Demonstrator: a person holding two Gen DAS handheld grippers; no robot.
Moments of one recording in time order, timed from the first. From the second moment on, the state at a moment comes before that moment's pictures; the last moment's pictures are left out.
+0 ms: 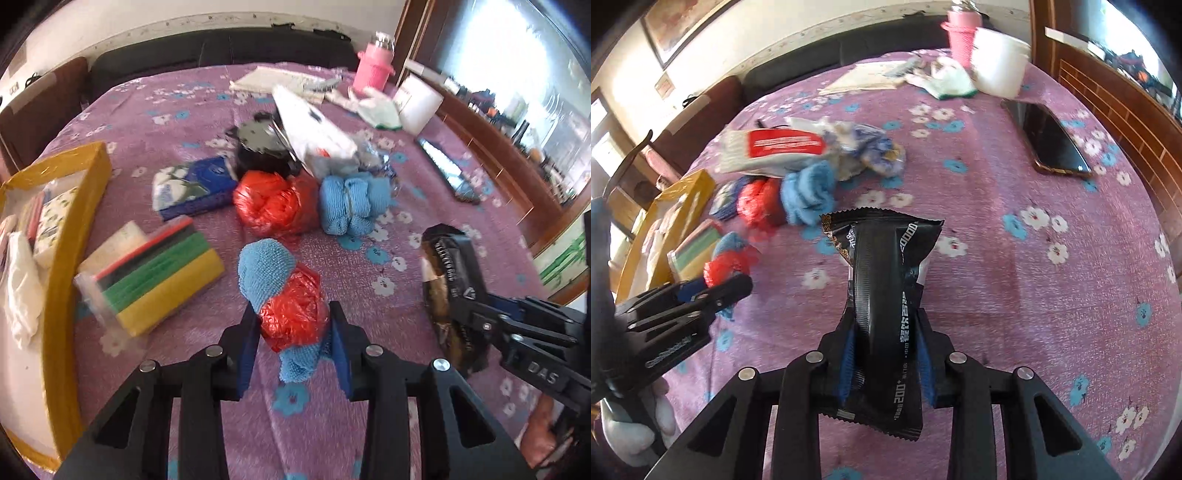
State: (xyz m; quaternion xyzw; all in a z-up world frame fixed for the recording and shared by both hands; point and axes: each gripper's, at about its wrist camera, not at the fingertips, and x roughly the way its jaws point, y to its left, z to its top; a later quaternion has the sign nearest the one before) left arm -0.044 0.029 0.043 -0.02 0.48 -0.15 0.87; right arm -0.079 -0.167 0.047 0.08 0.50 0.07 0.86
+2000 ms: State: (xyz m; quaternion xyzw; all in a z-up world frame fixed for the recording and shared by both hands) left arm -0.077 0.345 0.124 -0.27 0.34 0.03 0.90; right arm -0.026 0.160 0.097 -0.05 0.44 0.32 0.84
